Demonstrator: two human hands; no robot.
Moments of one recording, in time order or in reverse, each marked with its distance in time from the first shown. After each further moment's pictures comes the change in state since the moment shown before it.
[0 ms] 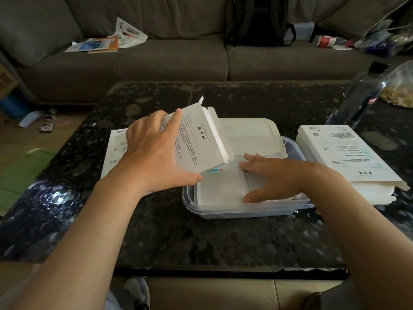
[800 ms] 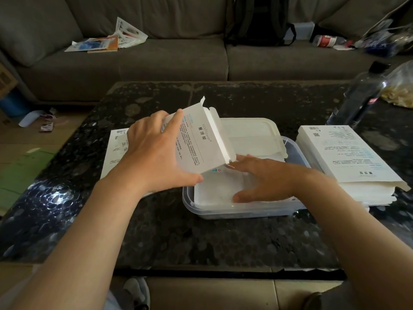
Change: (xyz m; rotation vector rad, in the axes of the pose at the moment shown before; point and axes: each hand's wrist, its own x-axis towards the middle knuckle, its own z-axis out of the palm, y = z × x) left_hand -0.001 0.002 -0.001 -0.019 -0.009 0.000; right_hand 0.014 -0.006 0.010 0.133 0.087 -0.091
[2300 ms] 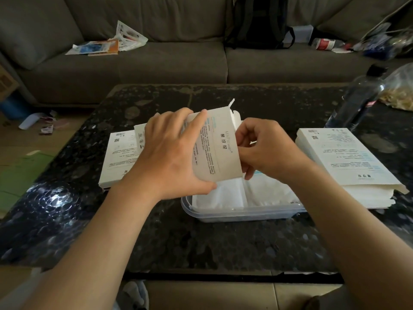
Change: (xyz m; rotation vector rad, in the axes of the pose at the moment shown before) left_hand 0.002 0.017 0.009 0.070 0.216 0.258; right_hand -0.013 -0.036 -0.031 0.627 0.578 -0.083
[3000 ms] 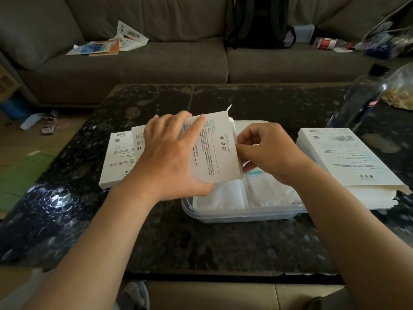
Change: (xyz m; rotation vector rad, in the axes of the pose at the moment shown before) left_hand -0.001 -0.003 0.004 0.001 -0.061 -0.030; right_hand 0.010 0.014 0.006 0.101 0.054 0.131
